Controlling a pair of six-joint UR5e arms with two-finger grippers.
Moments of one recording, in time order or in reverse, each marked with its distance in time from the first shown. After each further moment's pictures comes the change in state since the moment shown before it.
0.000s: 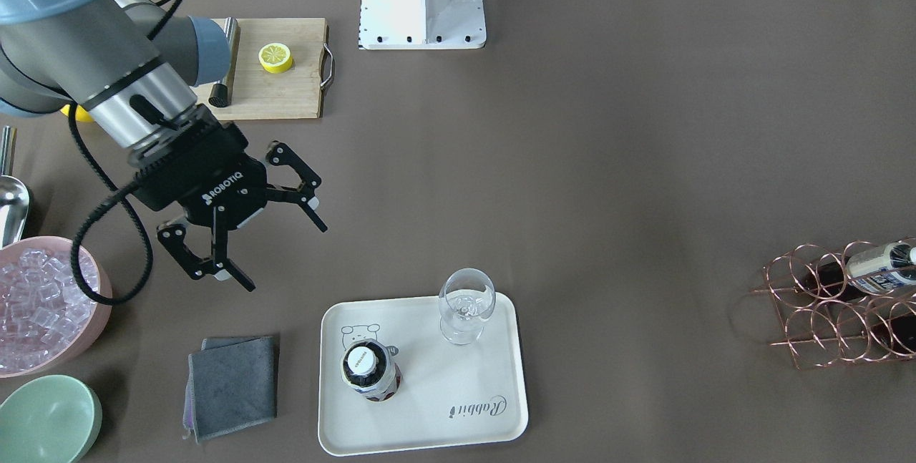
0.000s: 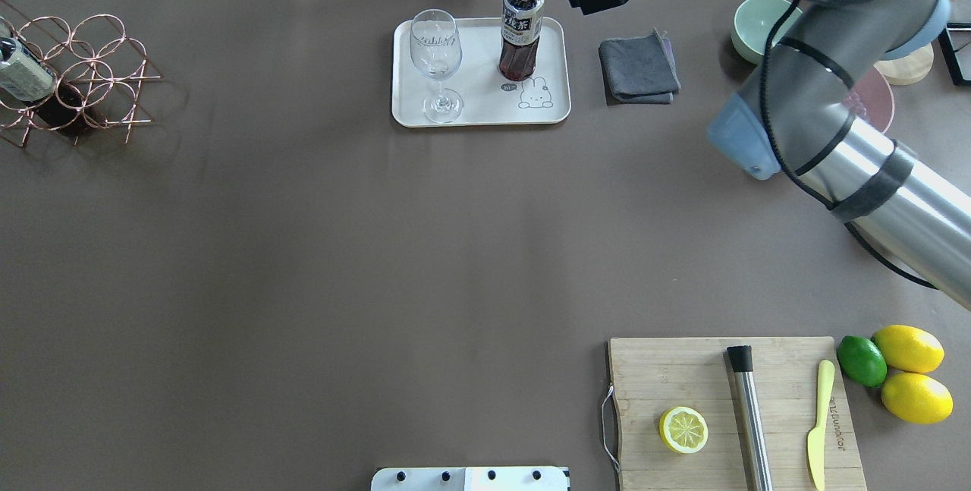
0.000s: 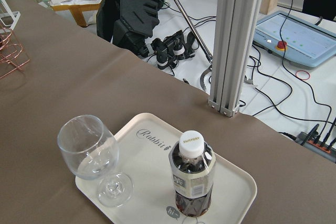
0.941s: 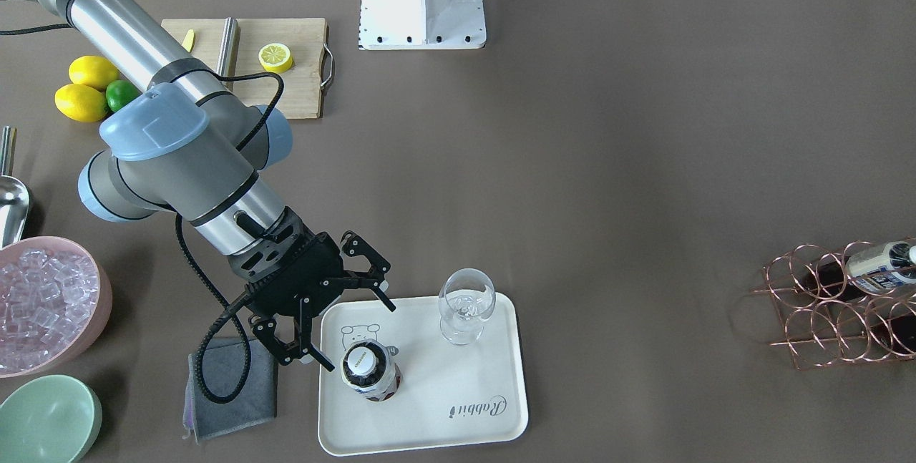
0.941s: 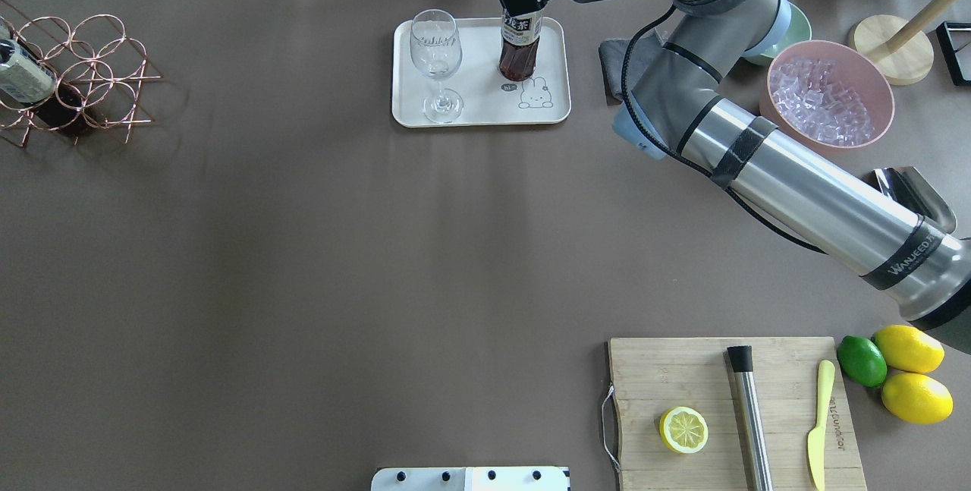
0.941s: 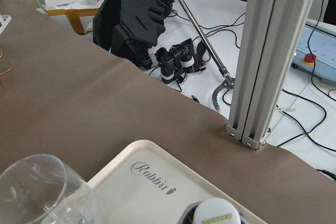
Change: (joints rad) left arm 0.024 -0.096 0.184 -0.017 -0.011 -0.024; right arm -0.071 0.224 -0.479 0.323 -0.083 0.010
